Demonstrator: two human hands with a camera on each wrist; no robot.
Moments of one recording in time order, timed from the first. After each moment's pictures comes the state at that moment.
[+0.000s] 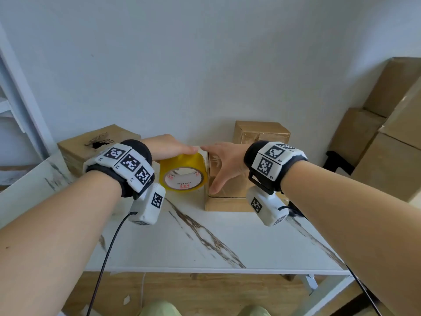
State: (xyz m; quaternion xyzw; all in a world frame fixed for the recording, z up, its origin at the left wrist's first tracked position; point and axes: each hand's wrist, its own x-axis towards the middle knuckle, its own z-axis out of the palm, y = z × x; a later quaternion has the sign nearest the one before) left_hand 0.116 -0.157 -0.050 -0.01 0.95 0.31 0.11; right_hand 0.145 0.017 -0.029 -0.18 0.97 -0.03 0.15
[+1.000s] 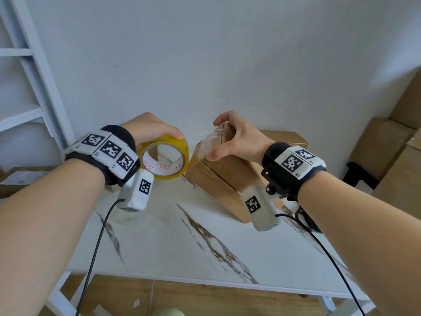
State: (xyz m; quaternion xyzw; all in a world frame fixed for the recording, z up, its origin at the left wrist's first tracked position) left_hand 0.130 -0.206 -0.002 -0.05 0.90 0.43 -0.01; right_hand 0.134 0.013 -0.009 -0.19 0.87 -0.45 0.02
